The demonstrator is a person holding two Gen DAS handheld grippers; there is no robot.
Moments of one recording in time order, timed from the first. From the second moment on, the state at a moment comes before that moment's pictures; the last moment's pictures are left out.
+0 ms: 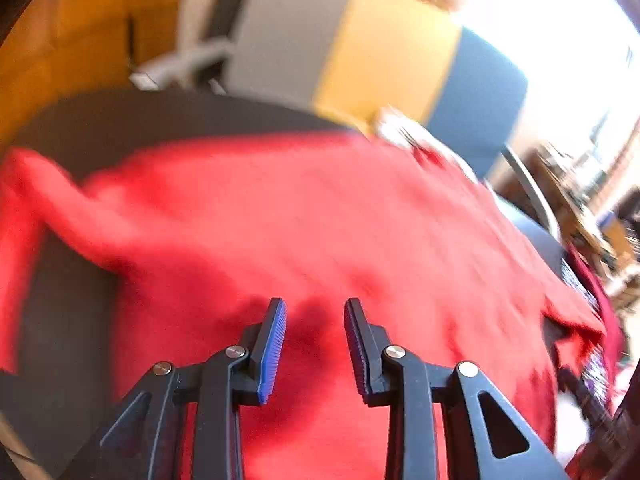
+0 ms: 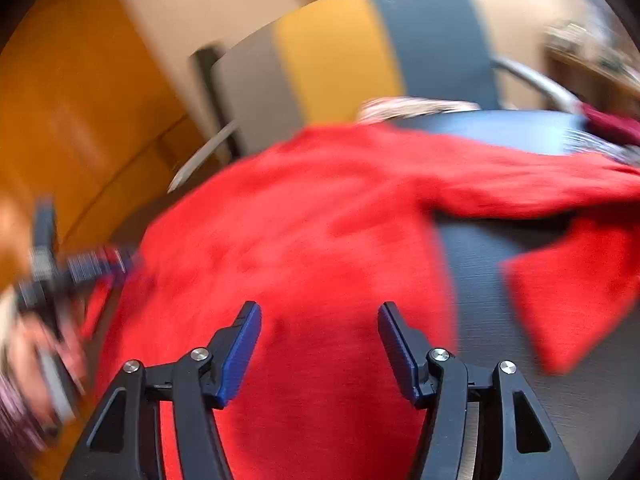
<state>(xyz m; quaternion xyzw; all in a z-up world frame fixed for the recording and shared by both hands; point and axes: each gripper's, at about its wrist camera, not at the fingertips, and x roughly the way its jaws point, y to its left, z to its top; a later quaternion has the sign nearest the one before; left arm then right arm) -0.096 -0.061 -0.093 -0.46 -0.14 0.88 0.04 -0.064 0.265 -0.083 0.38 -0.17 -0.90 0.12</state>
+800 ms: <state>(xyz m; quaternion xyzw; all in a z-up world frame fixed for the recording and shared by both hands) -0.069 -0.049 -0.130 -0.41 -0.21 0.88 0.11 -0.080 0.443 -0.127 0.41 -0.36 -0.84 -0.05</state>
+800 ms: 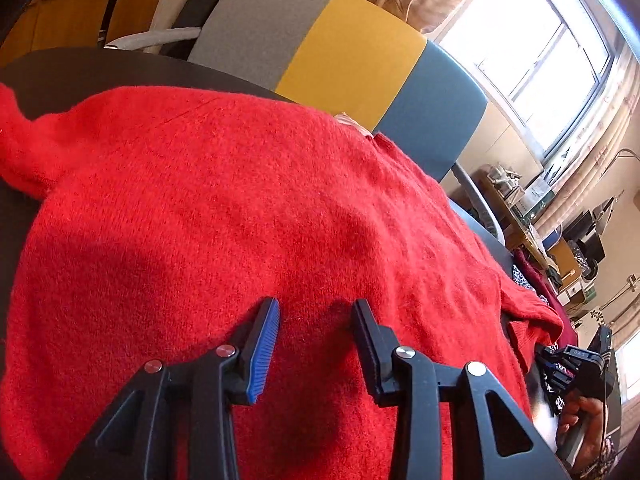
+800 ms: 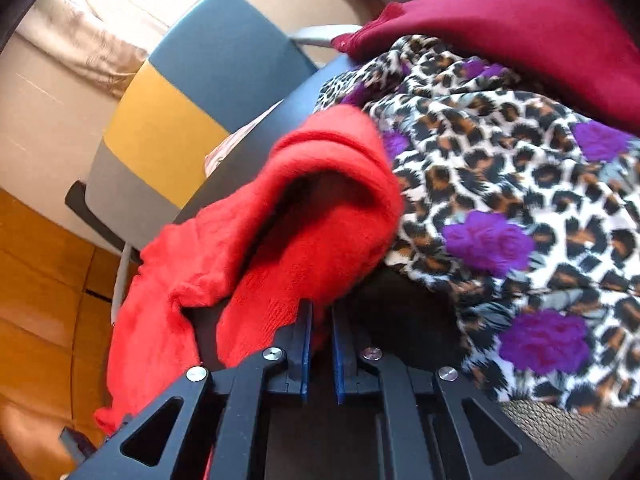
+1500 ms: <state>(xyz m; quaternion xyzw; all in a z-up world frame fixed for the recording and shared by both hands) -0.088 -0.066 -0.134 -0.41 -0.21 0.88 0.11 -0.087 0.439 -0.070 0.36 0.37 -0.84 -0.18</state>
